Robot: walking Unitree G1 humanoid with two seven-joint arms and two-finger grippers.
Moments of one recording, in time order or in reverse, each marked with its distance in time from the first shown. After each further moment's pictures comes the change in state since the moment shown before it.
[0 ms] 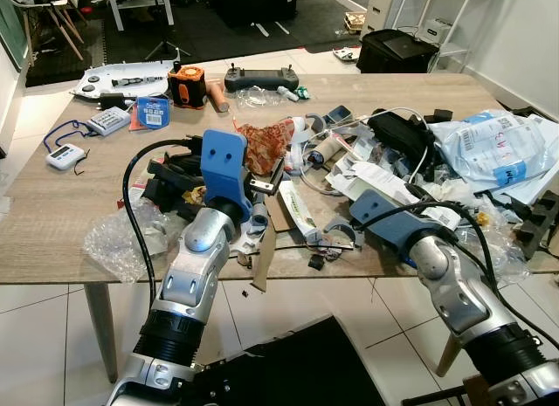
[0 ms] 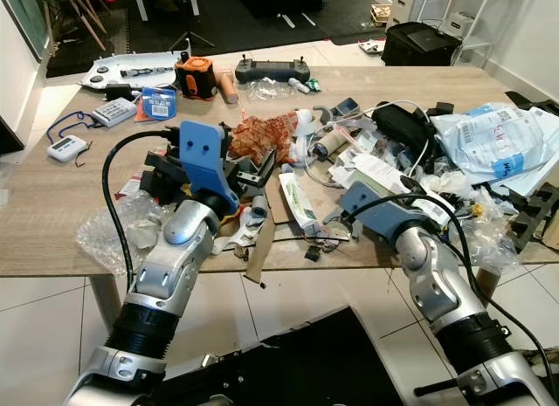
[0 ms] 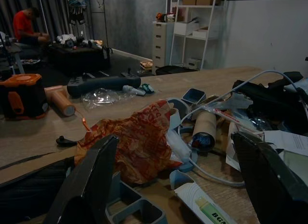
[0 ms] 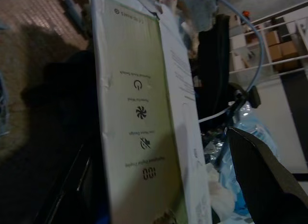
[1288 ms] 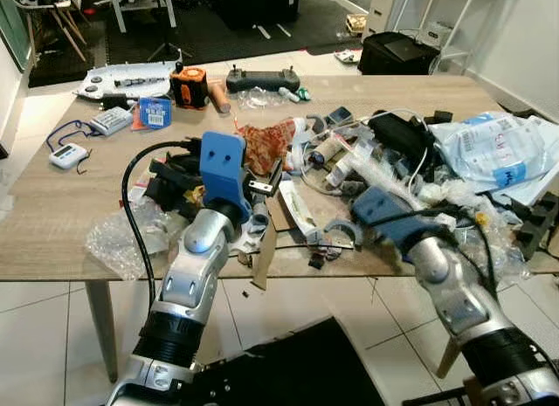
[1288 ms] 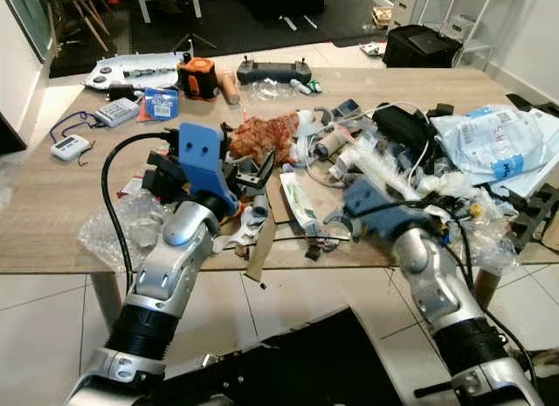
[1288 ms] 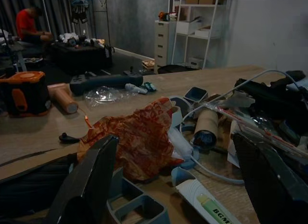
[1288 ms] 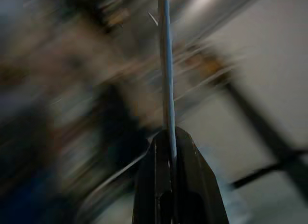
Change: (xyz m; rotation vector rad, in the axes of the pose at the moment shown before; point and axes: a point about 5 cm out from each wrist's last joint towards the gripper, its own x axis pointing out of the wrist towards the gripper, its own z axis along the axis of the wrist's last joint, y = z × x) left arm -0.001 0.002 -0.002 -0.002 0.005 0.010; right arm -0.007 -0.066 0.028 0.186 -0.235 -0.416
